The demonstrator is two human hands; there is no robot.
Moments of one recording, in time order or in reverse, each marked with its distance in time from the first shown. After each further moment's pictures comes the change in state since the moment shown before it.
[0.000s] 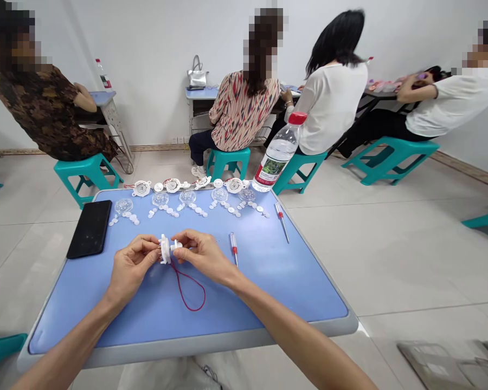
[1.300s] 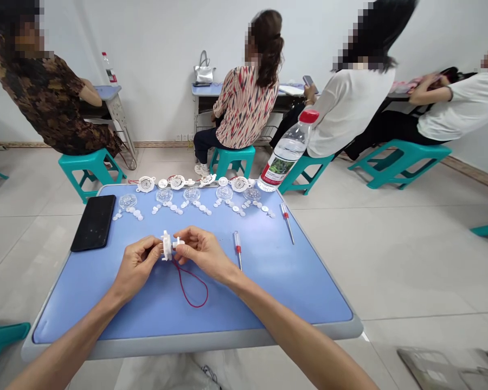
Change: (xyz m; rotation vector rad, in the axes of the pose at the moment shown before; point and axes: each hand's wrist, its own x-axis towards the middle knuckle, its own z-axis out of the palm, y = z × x) left_hand -0.005 0.005 -0.002 0.309 -0.130 0.043; right_hand 0.000 -0.002 0.009 0.162 -0.020 0.022
